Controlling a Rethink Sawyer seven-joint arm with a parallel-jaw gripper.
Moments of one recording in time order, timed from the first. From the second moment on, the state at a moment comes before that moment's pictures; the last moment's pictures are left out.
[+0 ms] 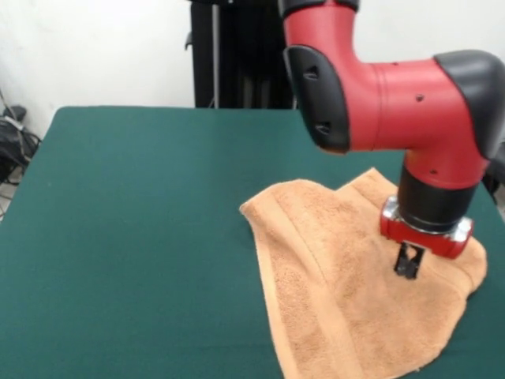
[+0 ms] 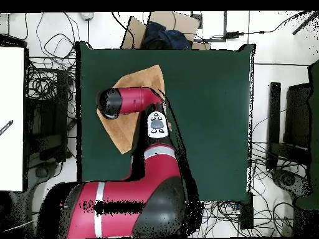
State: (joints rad) arm -0.02 -0.26 0.10 1.21 -0.09 0.63 2.29
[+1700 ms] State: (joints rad) arm 0.01 -0.28 0.11 1.25 -0.09 0.56 2.29
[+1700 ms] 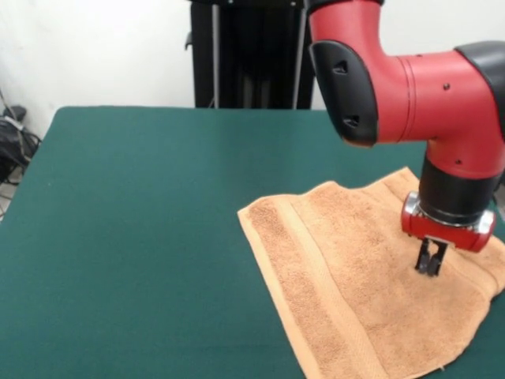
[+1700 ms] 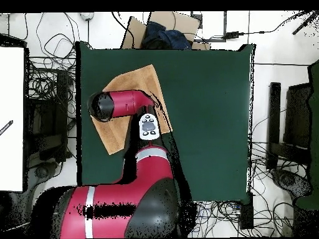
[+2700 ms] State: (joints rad) arm 0.05 -0.27 0.11 1.24 -0.08 0.56 2.29
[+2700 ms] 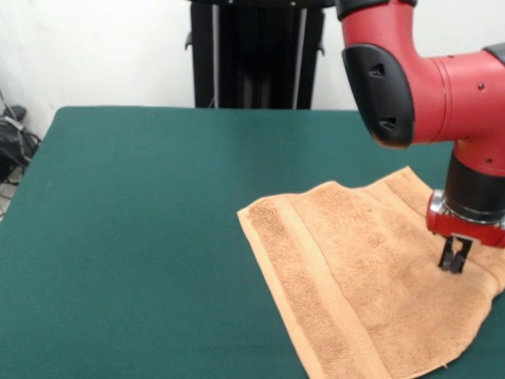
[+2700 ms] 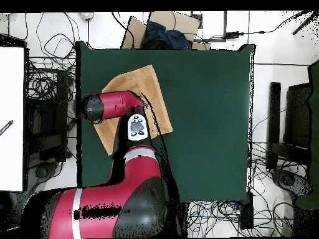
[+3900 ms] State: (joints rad) arm 0.00 -0.42 0.11 1.34 -0.06 0.56 2.29
